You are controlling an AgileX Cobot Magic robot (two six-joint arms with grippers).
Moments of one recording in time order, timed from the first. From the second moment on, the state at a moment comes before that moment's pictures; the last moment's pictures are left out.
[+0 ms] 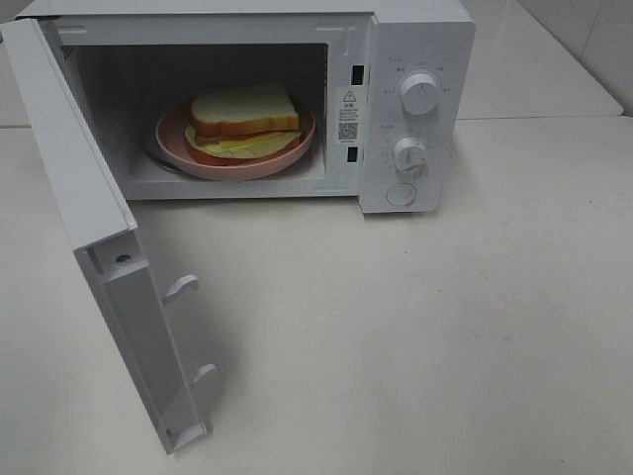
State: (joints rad) left arm 0.00 0.05 -0.52 -0.04 1.00 0.05; right arm 0.04 0.00 -0.51 -0.10 1.04 0.08
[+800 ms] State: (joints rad) left arm 0.00 0.47 -0.41 -0.04 0.49 0.05; right arm 0.04 0.00 -0.51 -0.10 1.04 0.08
